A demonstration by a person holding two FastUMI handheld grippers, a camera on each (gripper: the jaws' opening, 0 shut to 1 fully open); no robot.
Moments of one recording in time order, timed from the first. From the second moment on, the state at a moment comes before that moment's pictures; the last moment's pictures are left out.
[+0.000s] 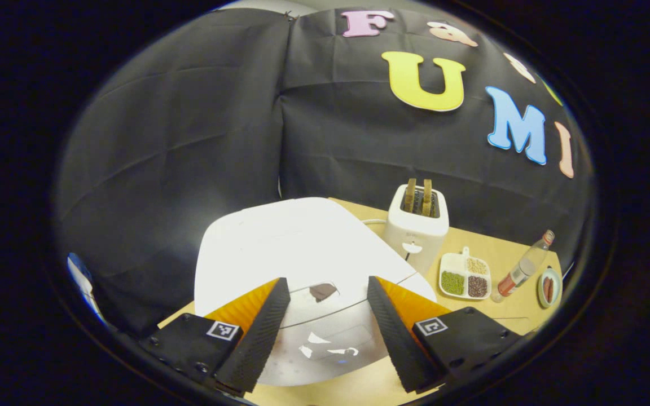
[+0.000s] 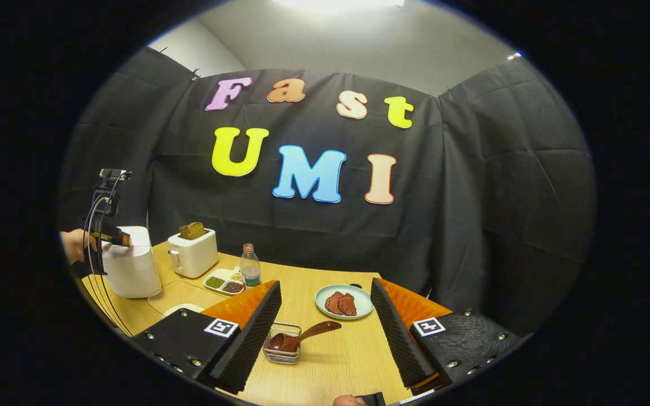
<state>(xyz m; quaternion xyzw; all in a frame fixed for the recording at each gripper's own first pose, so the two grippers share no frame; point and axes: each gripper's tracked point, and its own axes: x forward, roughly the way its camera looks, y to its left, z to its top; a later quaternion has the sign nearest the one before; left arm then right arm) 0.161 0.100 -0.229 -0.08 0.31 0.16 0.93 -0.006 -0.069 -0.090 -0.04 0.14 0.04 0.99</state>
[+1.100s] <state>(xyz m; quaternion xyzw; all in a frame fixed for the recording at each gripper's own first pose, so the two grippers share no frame) 0.134 0.109 -0.218 -0.05 0.29 0.15 0.94 0.017 -0.026 -0.095 -0.02 0.14 0.07 0.99</state>
